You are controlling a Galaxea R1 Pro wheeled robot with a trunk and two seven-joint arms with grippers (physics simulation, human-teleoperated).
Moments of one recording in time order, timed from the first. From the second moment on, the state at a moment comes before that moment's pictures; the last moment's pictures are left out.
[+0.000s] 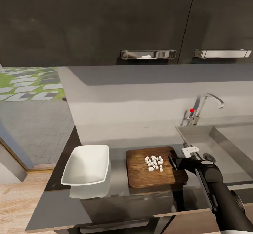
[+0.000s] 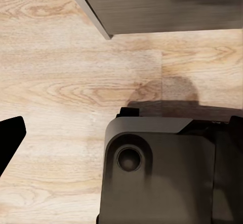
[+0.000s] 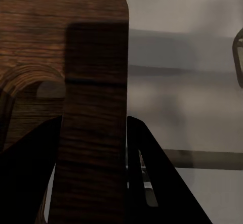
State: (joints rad) left arm -0.21 -0.06 -0.11 0.04 0.13 -0.39 0.18; right arm -0.41 -0.13 -0.07 -1.46 0.19 0.85 0.33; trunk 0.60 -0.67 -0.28
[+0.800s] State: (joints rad) left arm -0.21 -0.06 -0.11 0.04 0.13 -0.39 0.18; right arm -0.41 -0.13 -0.07 -1.46 0.19 0.85 0.33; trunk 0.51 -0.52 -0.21
